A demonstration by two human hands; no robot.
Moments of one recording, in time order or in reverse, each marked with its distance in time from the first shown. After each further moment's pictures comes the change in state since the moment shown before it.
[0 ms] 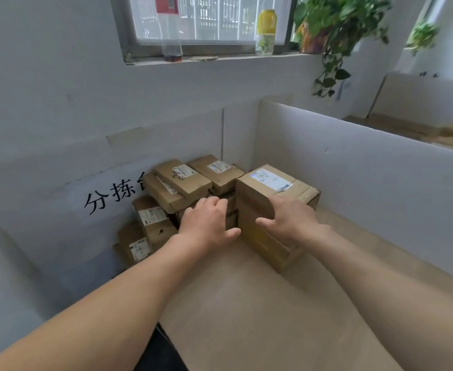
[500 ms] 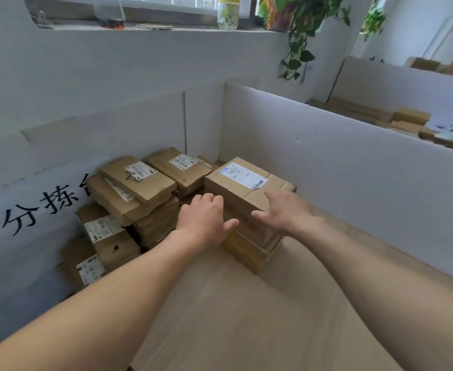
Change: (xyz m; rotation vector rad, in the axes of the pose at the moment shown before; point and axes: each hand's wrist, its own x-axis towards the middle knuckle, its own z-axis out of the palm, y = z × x) left_hand 0.088 0.025 0.048 -0.036 -0.059 0.114; right_hand 0.049 0.052 0.014 -0.077 -0.061 0.232
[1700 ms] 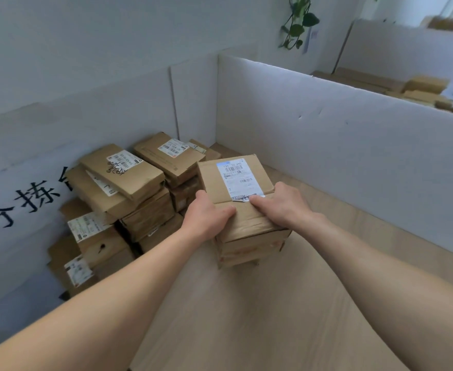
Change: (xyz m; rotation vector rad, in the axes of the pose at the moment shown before) left_hand 0.039 0.011 0.041 -0.738 -0.111 -0.459; right_hand 0.032 0.019 0.038 0.375 -0.109 0.282
